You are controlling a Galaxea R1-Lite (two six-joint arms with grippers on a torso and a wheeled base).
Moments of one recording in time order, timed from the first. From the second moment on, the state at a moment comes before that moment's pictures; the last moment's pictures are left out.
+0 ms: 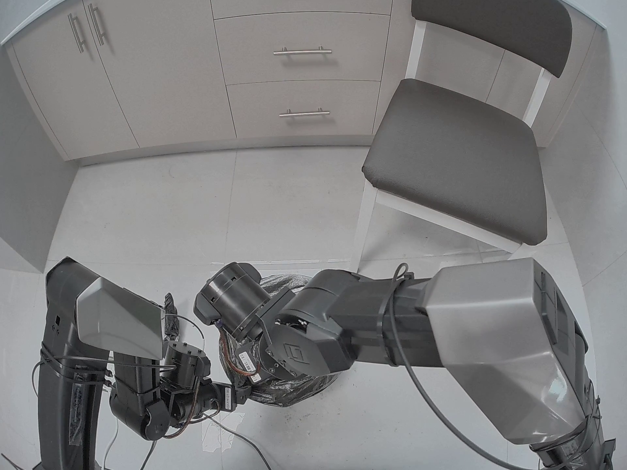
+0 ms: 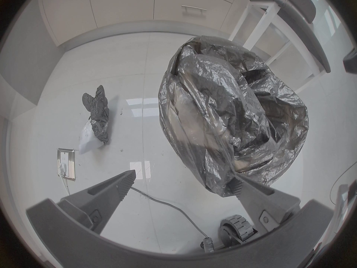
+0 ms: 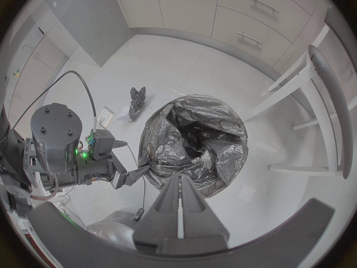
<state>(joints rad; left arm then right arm) -0.39 2.48 -0.36 -1.32 0.05 -0.24 1.02 2.47 -2.00 0.54 -0.44 0.31</state>
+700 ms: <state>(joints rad) -0.37 2.46 -0.60 -0.95 0.10 -0.21 1.02 2.50 -2.00 0.50 -0.44 0.31</state>
